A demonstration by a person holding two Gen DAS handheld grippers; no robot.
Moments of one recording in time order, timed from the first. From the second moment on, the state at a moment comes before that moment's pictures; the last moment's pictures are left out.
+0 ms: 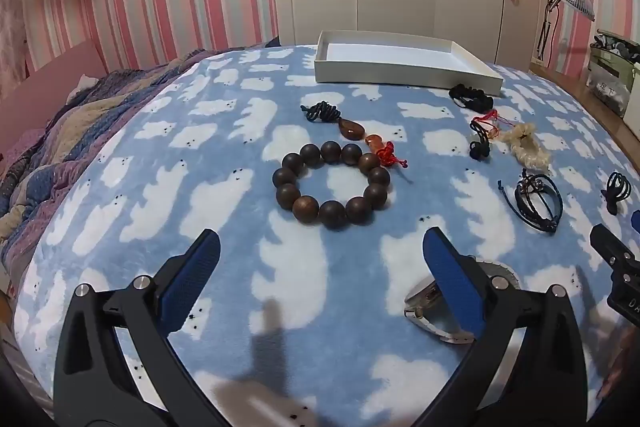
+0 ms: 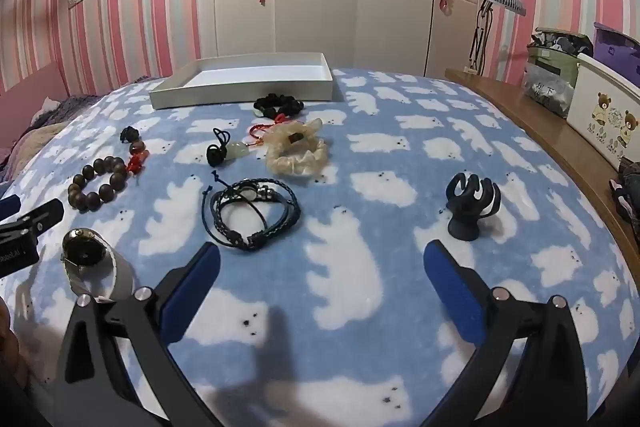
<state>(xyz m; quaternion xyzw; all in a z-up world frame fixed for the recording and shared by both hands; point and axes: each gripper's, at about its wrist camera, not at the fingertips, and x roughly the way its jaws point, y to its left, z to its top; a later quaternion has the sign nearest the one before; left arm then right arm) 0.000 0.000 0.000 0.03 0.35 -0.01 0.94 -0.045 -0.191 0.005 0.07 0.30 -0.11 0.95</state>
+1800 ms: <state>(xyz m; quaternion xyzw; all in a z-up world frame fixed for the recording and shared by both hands) -0.003 -0.001 -0.001 0.04 0.34 -0.01 0.94 -0.046 -0.190 0.004 0.05 0.31 -0.13 0.94</state>
